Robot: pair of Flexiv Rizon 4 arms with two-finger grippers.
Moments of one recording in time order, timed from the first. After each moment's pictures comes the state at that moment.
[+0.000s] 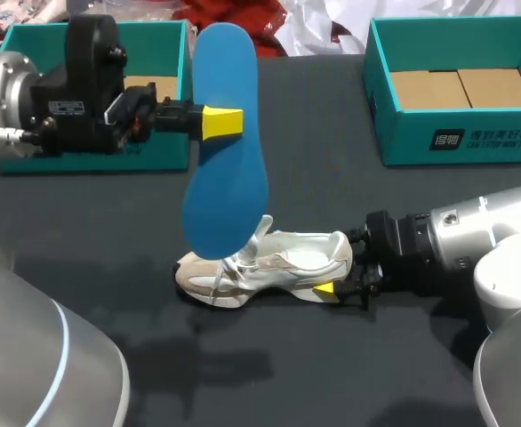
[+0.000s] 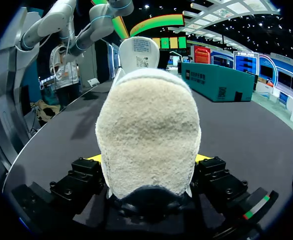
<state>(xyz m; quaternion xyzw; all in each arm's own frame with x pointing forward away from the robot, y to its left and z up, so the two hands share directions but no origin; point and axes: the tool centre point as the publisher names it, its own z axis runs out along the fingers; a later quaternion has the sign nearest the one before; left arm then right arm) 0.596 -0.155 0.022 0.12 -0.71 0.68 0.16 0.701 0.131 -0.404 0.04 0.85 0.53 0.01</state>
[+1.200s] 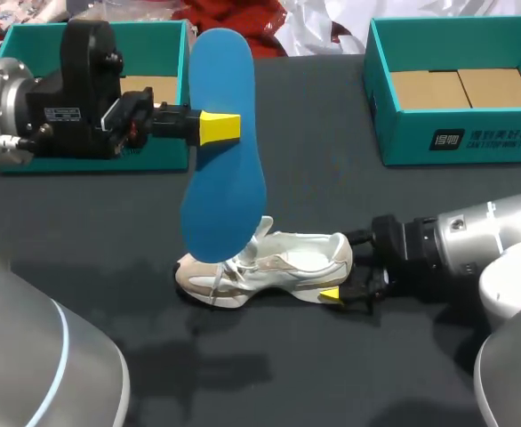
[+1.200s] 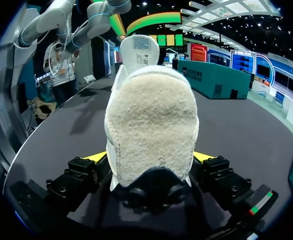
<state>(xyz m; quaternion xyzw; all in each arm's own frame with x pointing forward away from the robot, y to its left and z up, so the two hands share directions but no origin) 0.592 -0.153 0.021 0.12 -0.70 0.68 0.16 0.696 0.118 -0.404 0.05 0.86 0.51 0.02</state>
